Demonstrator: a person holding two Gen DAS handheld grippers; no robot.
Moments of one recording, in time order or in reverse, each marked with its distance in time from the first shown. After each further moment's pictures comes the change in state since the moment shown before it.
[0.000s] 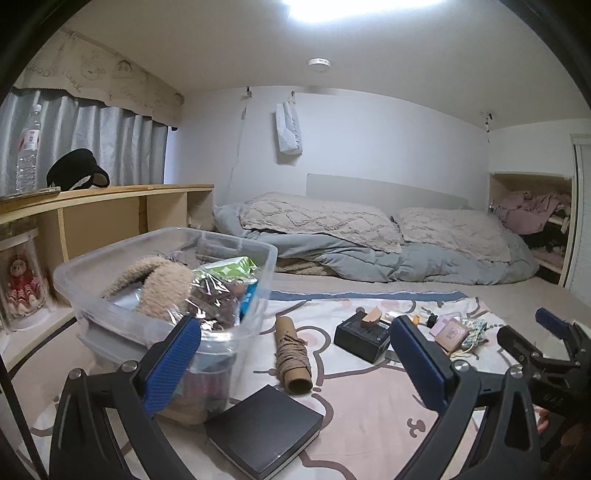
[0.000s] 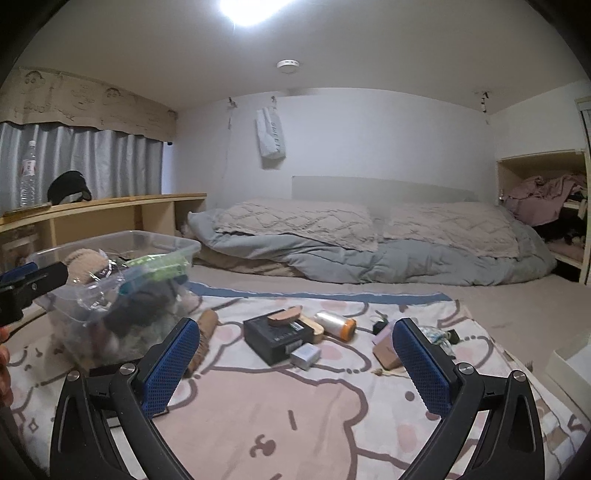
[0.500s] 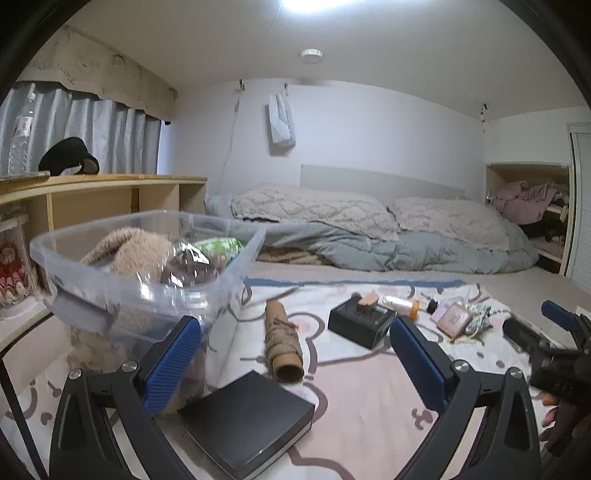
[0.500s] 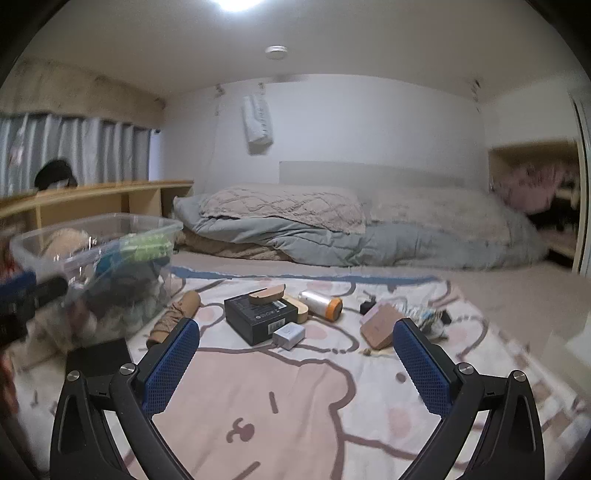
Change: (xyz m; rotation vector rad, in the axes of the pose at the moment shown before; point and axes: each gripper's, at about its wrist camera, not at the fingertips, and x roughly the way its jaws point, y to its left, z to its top) left arm 0.024 -0.011 -0.038 0.011 0.021 -0.017; right arm 0.018 -0.016 -0.026 0.041 0.047 -0.031
